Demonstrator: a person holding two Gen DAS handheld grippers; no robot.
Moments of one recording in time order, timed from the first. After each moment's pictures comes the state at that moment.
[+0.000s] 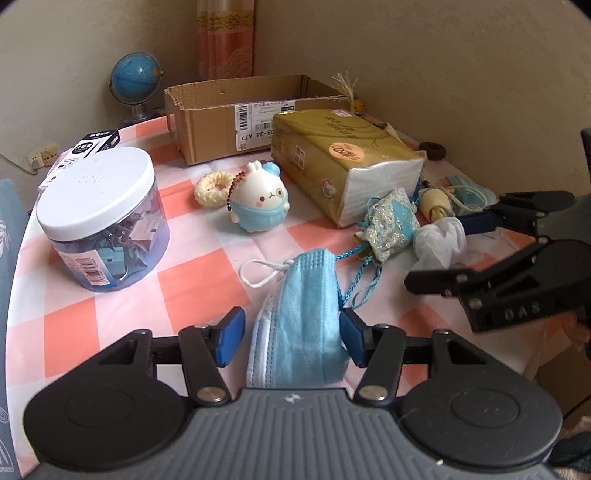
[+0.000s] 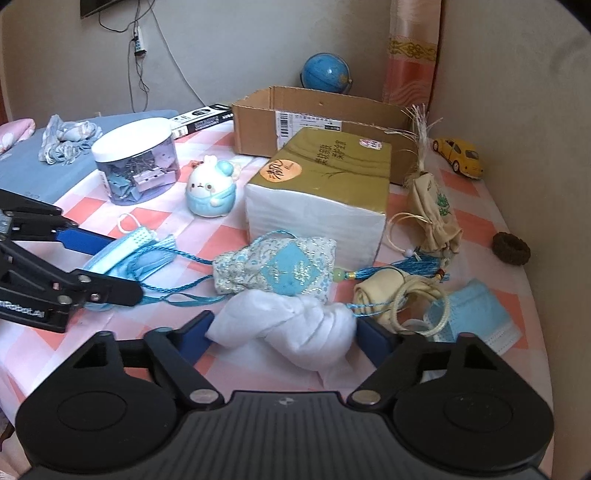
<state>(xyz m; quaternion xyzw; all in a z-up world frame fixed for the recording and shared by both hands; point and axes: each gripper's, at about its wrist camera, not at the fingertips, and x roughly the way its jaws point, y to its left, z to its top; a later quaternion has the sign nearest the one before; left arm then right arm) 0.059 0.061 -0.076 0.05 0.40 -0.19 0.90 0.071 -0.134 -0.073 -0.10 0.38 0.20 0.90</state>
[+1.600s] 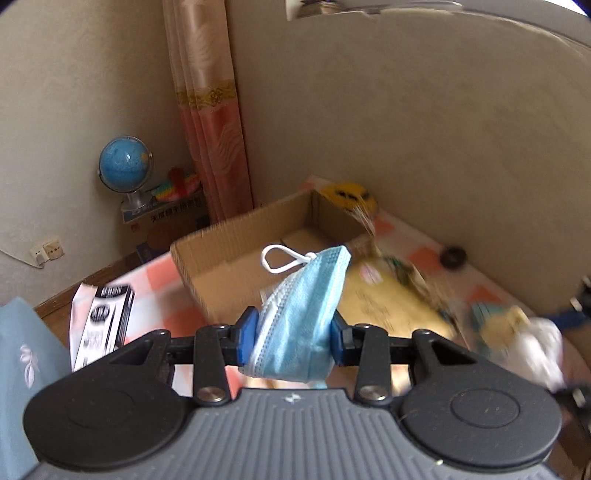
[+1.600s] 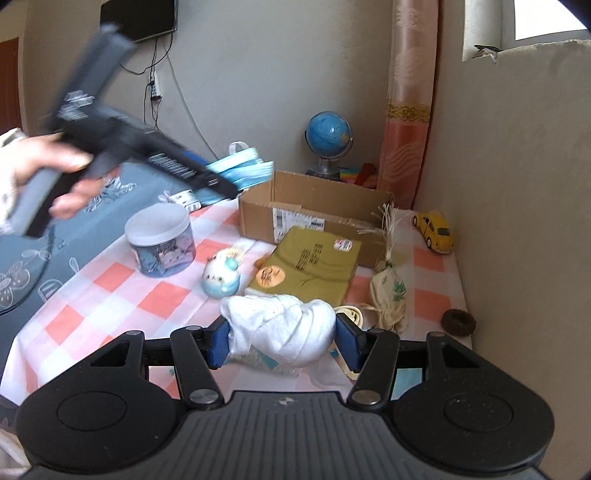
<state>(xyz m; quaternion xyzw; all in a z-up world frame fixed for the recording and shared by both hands) 0.186 0.039 0.041 0.11 0.33 -0.20 0.91 0.051 -0.166 0.025 -0.08 0.31 0.22 0.92</state>
